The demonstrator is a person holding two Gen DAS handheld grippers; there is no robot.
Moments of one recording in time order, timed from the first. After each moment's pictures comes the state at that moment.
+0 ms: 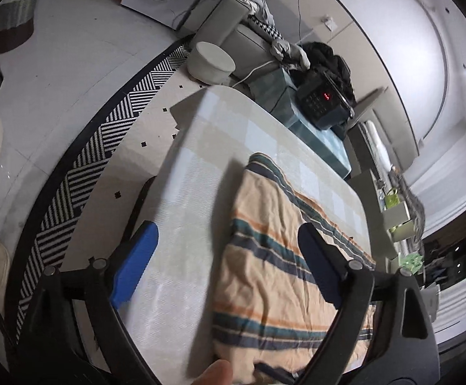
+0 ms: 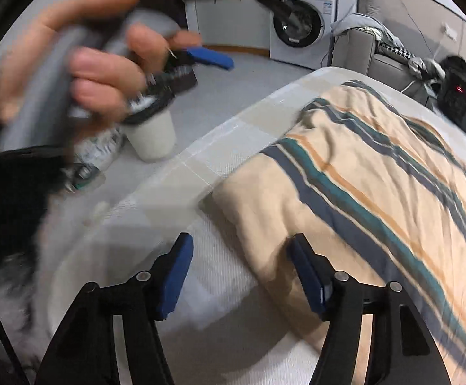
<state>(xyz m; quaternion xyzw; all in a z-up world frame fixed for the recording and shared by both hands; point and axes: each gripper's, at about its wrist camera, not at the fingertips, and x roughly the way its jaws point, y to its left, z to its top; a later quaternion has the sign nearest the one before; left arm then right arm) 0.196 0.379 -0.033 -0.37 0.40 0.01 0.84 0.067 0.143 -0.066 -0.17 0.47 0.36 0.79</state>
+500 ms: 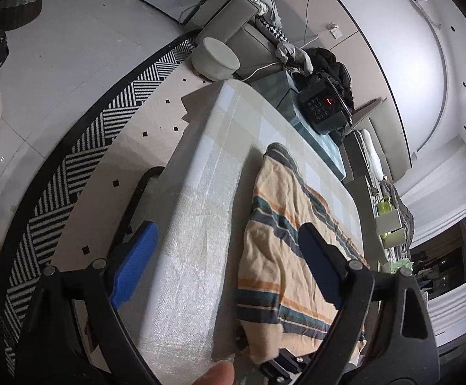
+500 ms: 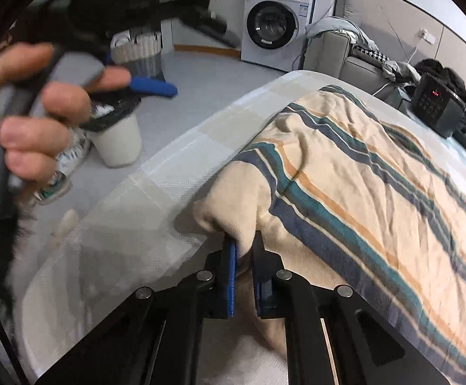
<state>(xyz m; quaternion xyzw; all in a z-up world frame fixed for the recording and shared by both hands) 0.180 0.385 -0.065 -0.40 0.40 0.00 0.83 0.079 0.145 -0.062 -0.17 0.45 0.31 0.82</state>
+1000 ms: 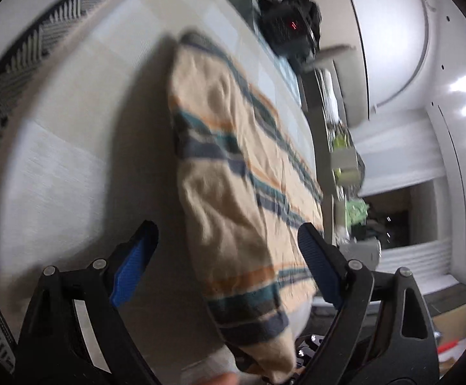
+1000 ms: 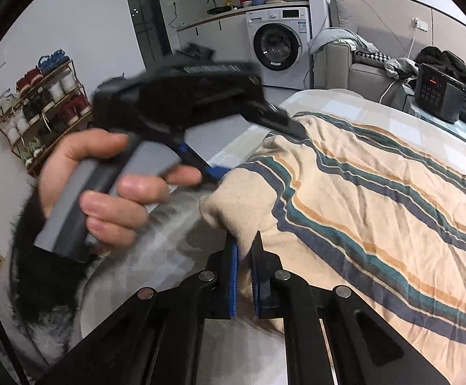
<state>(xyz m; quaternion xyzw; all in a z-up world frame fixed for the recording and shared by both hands) 0.207 0.291 -0.114 -0.46 0.49 -0.18 0.72 0.063 0.091 -0.017 -0.07 0.43 0.36 0.83</state>
